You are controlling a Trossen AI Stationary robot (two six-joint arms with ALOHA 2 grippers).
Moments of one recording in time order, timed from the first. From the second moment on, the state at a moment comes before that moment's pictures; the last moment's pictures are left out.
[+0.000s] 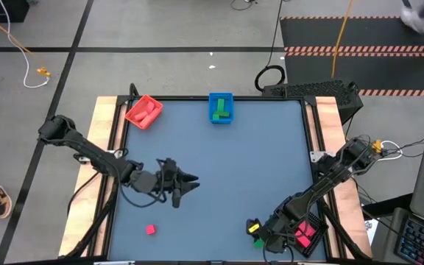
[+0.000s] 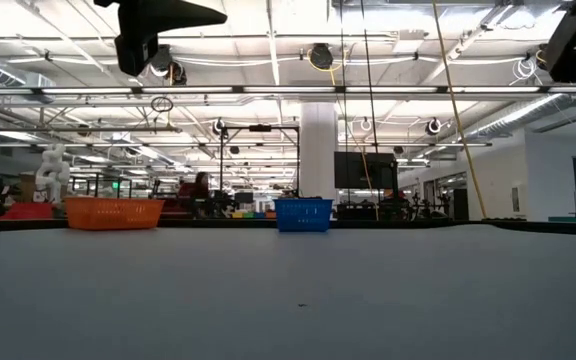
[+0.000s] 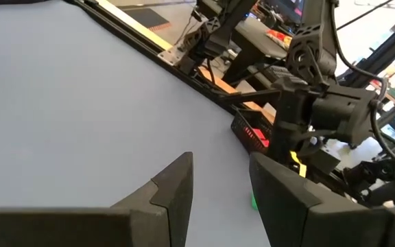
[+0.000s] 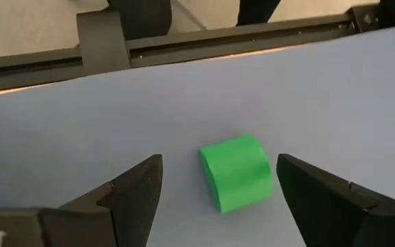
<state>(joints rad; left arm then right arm) -0.48 1.31 0.70 0.35 -0.55 -0.72 0.72 1.72 0.93 -0.20 -0.22 -0.58</state>
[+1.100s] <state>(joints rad) -0.50 1.31 0.70 0.34 -0.56 -0.71 0.71 1.77 0.93 -0.15 -0.21 -0.62</state>
